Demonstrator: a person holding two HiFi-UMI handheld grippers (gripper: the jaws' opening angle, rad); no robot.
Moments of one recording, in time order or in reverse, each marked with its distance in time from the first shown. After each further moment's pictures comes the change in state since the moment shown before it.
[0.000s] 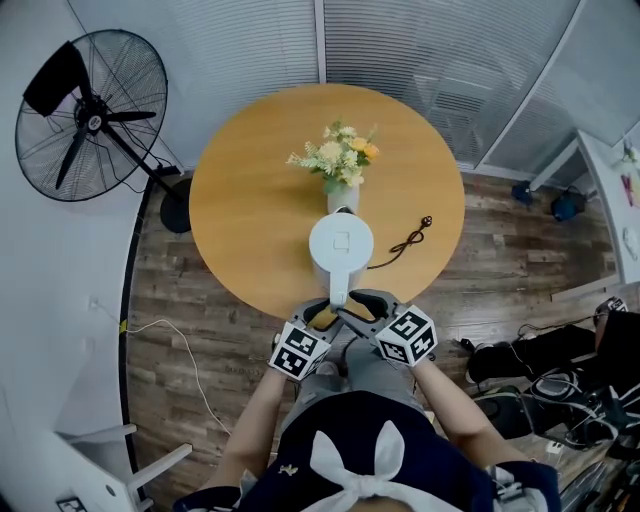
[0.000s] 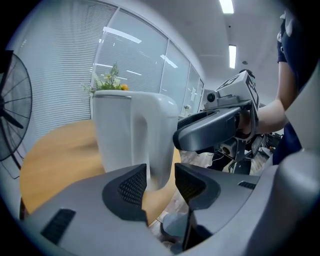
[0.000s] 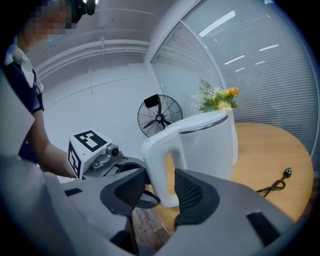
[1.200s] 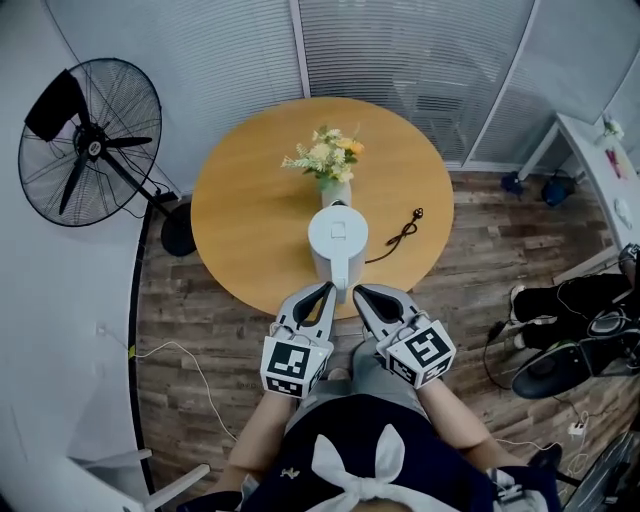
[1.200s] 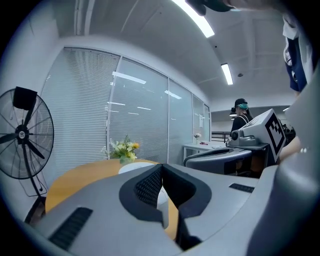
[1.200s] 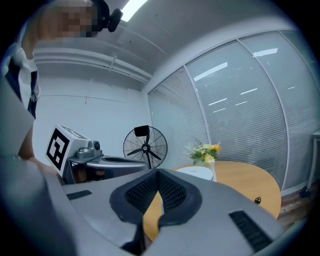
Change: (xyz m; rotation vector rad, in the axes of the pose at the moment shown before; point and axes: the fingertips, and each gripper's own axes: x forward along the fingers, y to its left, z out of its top) left arm -0.116 -0.021 0.127 0.061 -0.376 0.190; right arm -0.074 0.057 0.089 -0.099 -0.349 -0.283
